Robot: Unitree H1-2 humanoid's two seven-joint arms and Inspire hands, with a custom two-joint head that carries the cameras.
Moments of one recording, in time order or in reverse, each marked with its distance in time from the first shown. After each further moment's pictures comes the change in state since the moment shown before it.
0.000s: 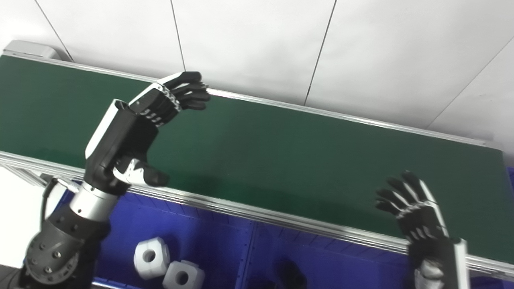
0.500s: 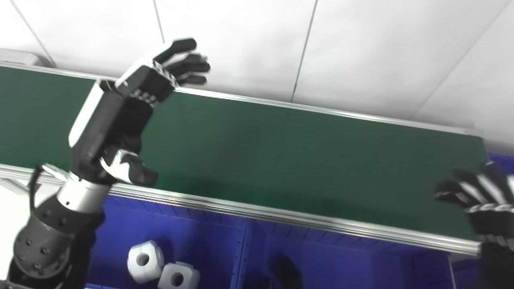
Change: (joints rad) left arm -0.206 0.081 0.051 -0.053 -0.022 0.070 0.001; right arm -0.019 -0.102 -0.156 -0.210 0.045 -0.044 -0.020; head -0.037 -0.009
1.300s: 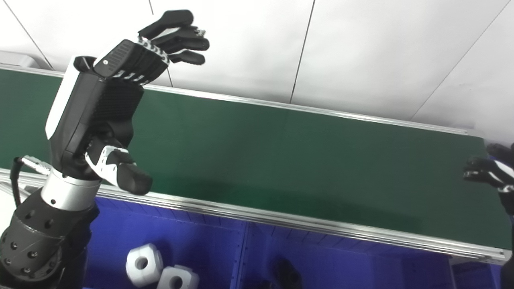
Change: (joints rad) left arm -0.038 -0.044 -0.008 -0.134 0.037 0.086 0.044; right arm -0.119 -0.119 -0.065 -0.002 0.093 0.061 0.028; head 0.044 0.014
